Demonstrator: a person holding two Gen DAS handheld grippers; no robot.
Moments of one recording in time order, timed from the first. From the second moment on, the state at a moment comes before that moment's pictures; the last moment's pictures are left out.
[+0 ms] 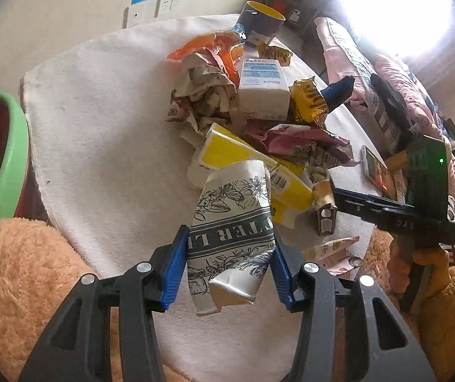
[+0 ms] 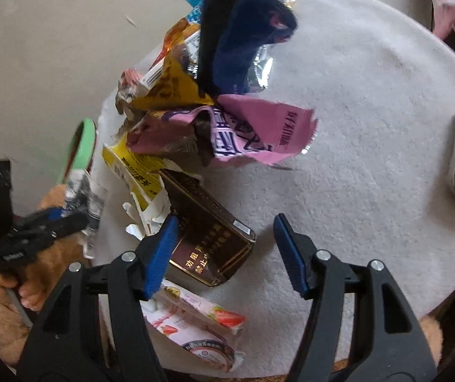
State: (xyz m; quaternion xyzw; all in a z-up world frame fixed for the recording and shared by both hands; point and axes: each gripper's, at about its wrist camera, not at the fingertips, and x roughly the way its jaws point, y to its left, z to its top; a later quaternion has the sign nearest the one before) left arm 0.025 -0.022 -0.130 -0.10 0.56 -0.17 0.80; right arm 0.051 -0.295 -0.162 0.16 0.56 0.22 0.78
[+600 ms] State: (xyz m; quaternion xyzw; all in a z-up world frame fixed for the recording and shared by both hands) left arm 0.027 -0.017 -0.136 -0.11 0.56 -0.18 0.80; right arm 0.029 -0.228 -0.143 -0.01 0.54 0.27 0.80
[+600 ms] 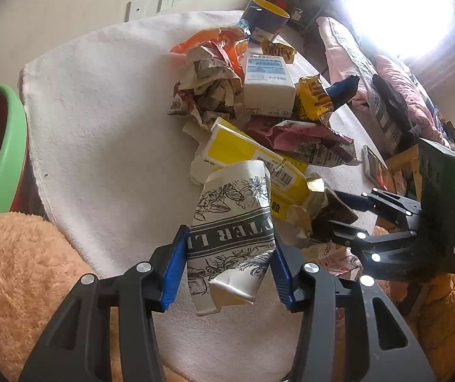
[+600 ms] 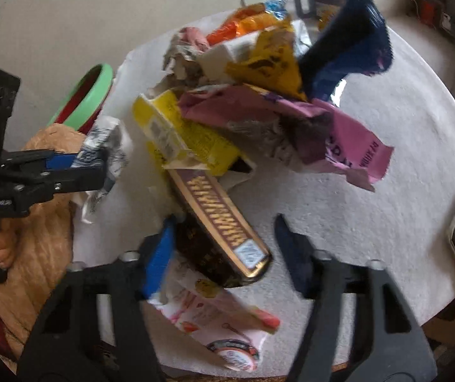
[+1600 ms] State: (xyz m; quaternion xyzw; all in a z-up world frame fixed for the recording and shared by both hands) left arm 0.018 0.006 -0.112 -0.14 0.52 -0.15 0.83; right arm 0.005 -0.221 -0.072 0.12 0.47 0.18 0.86
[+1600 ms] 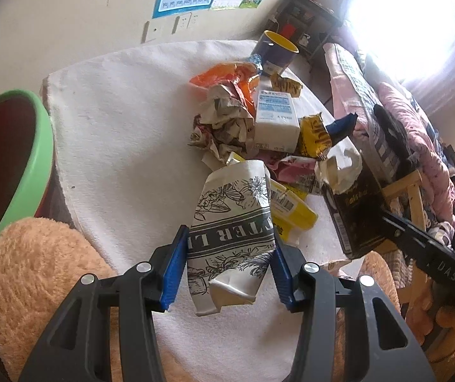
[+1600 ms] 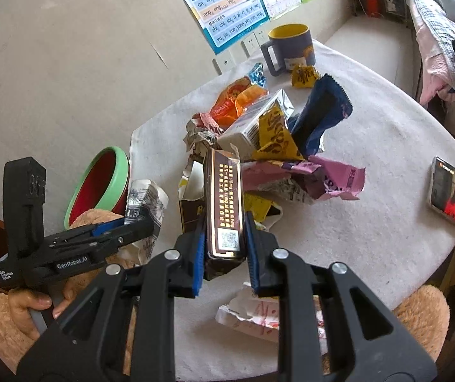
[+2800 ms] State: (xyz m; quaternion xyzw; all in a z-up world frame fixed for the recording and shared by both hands) left arm 0.005 0.160 -0.078 -0.24 0.43 -0.01 0.87; right arm 0.028 -0.069 -0.042 0.00 0.46 0.26 0.85
